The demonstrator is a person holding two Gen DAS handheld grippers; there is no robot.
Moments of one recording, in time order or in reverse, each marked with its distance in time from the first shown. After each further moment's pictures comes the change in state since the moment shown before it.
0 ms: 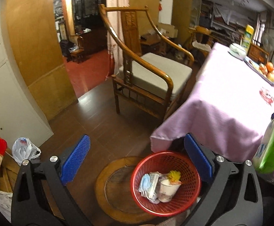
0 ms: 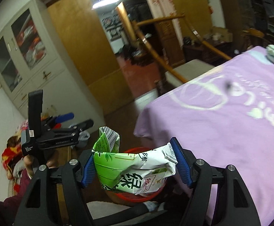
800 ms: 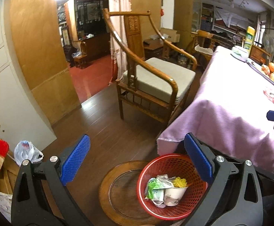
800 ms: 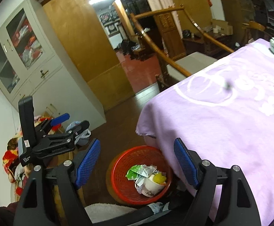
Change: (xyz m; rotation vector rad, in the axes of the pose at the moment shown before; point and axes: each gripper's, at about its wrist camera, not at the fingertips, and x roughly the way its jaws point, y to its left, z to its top) left arm -0.004 -0.004 -0.003 0.029 -0.039 0.013; right arm 0.018 -0.009 0.003 0.049 0.011 -0.008
